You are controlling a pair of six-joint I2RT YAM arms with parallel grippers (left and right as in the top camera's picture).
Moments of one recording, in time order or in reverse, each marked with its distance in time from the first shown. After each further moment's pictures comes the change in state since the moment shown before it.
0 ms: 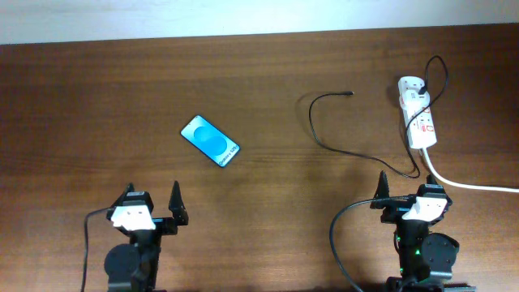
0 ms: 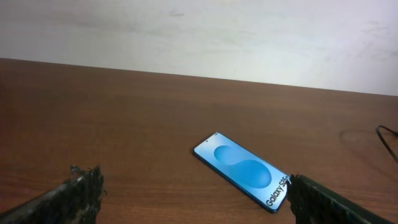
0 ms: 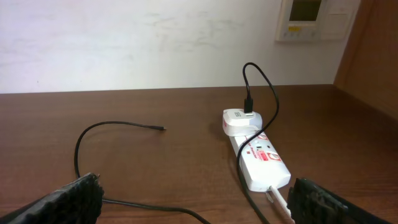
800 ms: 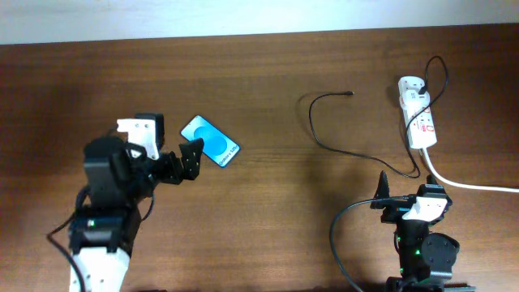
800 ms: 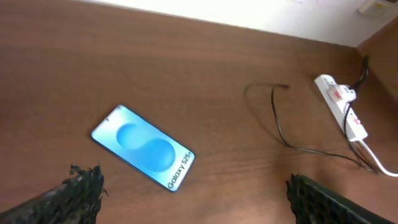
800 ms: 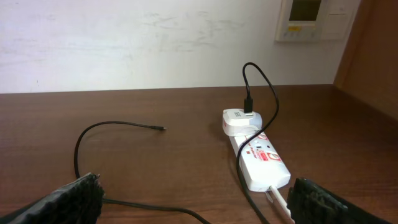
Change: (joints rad) left arm 0.001 0.880 0.725 -0.285 0.400 -0.057; right arm 0.000 0.000 0.000 0.000 0.000 0.000
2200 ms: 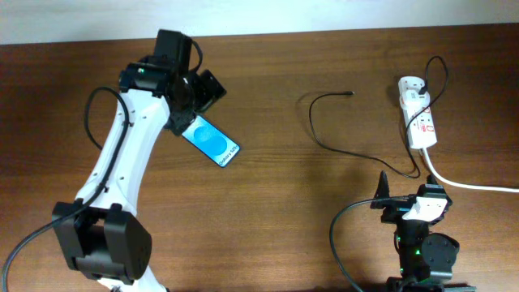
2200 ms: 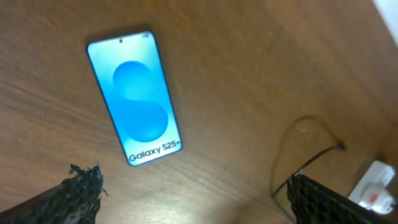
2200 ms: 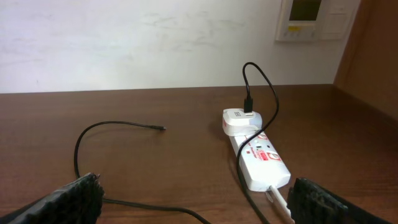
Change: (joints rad) left arm -0.203 0.862 0.945 -0.670 -0.301 -0.711; right arm 0.000 0.000 0.000 0.000 0.000 0.000
